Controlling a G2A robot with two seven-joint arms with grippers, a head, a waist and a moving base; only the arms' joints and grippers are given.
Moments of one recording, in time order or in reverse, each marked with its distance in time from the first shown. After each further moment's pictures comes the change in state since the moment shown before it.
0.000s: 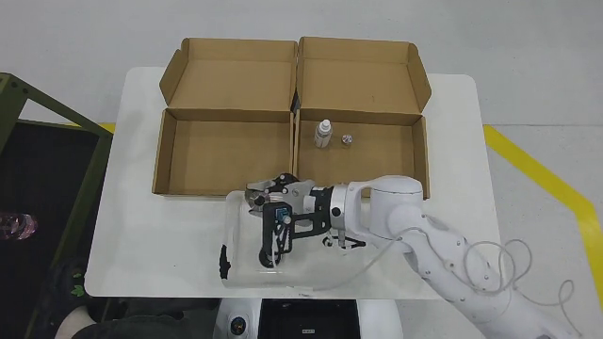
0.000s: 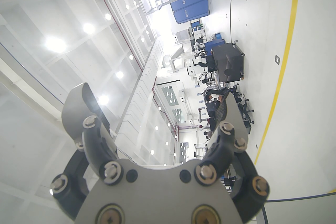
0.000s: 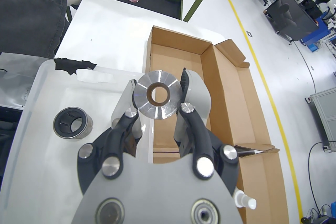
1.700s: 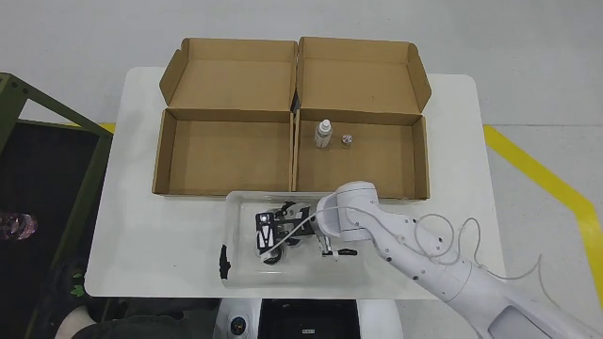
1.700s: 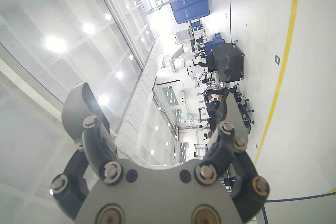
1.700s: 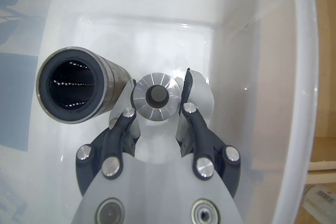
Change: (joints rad) left arm 0.000 0.000 0.000 0.000 0.000 0.000 0.000; right arm 0.118 -0.058 -0.262 0.366 0.185 -0.004 0.283
